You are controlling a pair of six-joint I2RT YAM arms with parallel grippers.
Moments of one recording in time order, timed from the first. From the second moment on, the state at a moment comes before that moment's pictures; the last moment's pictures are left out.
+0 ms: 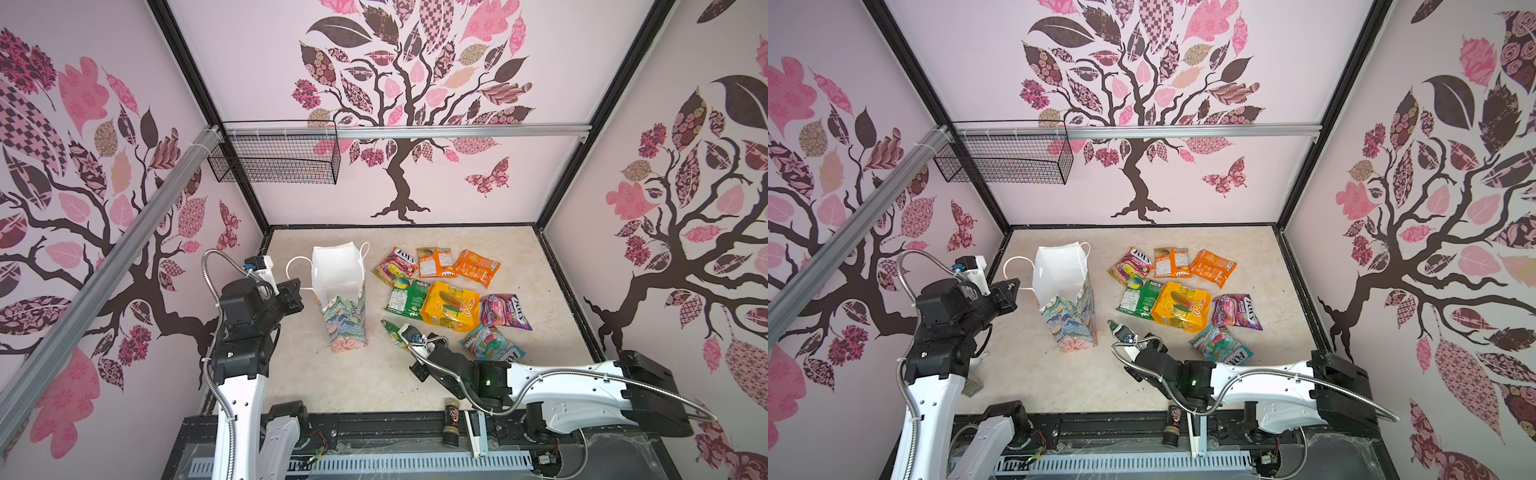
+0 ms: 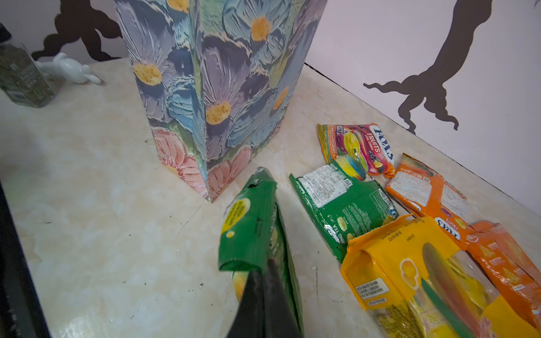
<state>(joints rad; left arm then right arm) 0.16 0.75 0.91 -0.58 0.32 -0.31 1.33 1.20 0.62 0.15 0.56 0.07</state>
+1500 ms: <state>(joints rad) 0.16 0.73 0.91 -0.58 0.32 -0.31 1.33 1.26 1.24 0.07 0.32 -0.02</state>
